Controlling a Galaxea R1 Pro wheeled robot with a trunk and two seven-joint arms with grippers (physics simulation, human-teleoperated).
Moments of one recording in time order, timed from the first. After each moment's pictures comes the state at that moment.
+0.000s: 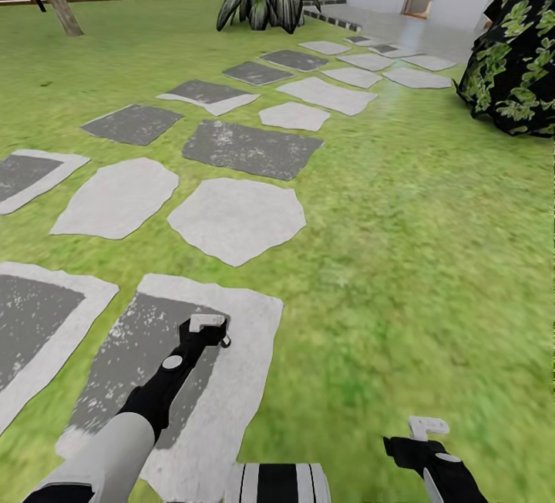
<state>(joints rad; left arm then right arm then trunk) -0.71 -0.04 0.00 -0.52 -0.06 -0.15 -0.01 -0.24 -0.08 -0.11 -0.90 0.00 0.41 0.00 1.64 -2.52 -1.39</state>
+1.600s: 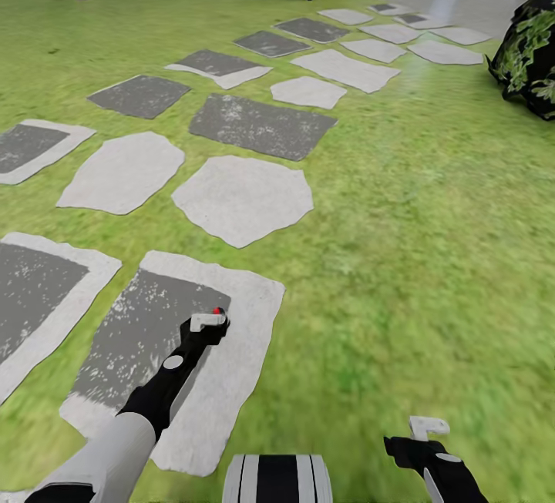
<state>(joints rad) -0.71 -0.05 0.00 -0.52 -0.06 -0.16 -0.01 -0.24 -0.08 -0.12 -0.90 0.00 0.41 0.00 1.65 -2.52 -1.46</state>
